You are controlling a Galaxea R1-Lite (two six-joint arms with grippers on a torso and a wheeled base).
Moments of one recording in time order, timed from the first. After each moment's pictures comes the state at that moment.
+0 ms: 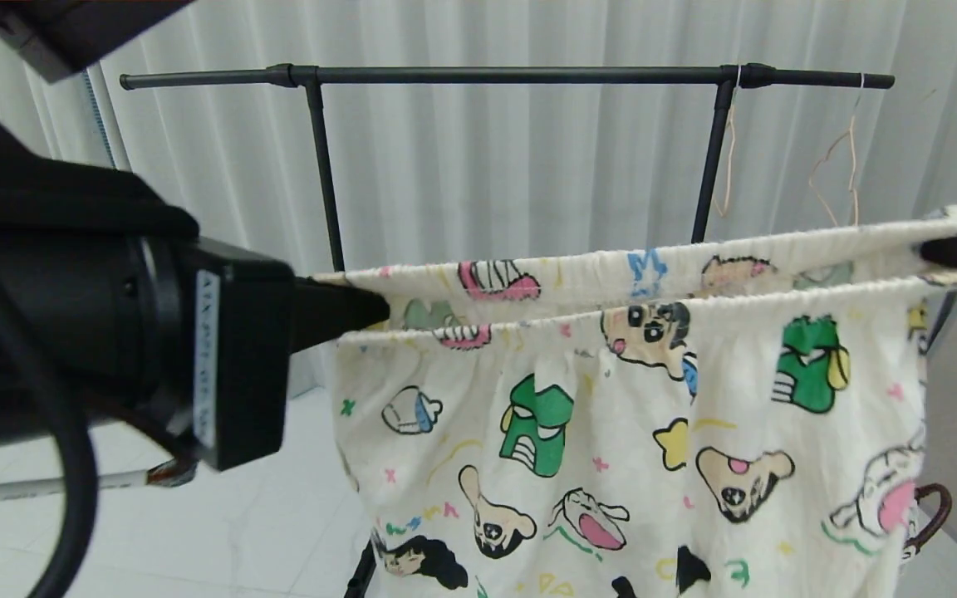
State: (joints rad) left arm -1.01 1.32 -1.39 0.53 0.33 -0.21; right arm 0.79 1.19 -1.49 0.60 0.19 -0.13
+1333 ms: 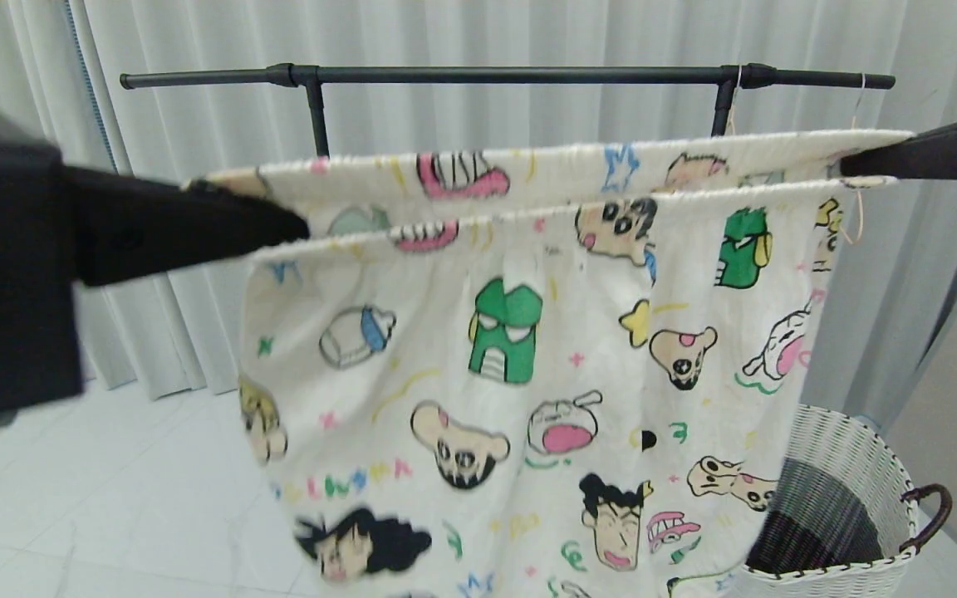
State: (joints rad) left arm -0.99 1.27 -1.47 0.53 0.35 -0.02; right arm 0.65 1.36 -1.73 0.71 0.12 -0.12
